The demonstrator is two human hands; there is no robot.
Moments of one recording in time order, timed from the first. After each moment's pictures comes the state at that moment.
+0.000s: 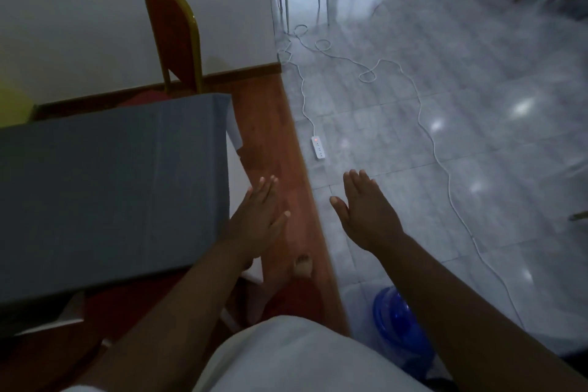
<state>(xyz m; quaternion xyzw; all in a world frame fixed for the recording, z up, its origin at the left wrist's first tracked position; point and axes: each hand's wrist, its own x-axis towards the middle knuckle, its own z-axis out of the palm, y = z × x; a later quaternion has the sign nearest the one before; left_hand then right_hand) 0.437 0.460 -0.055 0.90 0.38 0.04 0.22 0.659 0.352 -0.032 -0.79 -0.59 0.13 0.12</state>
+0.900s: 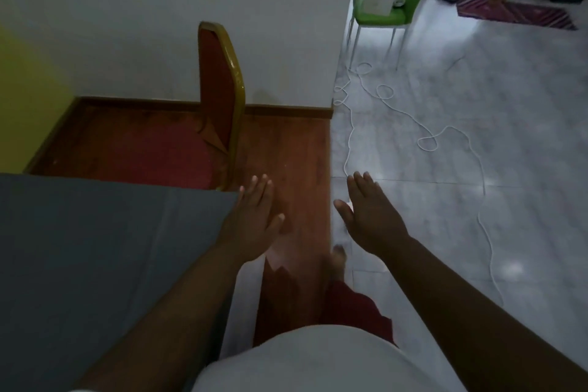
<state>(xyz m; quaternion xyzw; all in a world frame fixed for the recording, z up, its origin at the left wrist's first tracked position) 0.497 0.820 -0.052 0.84 0.50 0.06 0.18 0.751 0.768 -0.020 -0.70 -0.69 0.15 0.10</state>
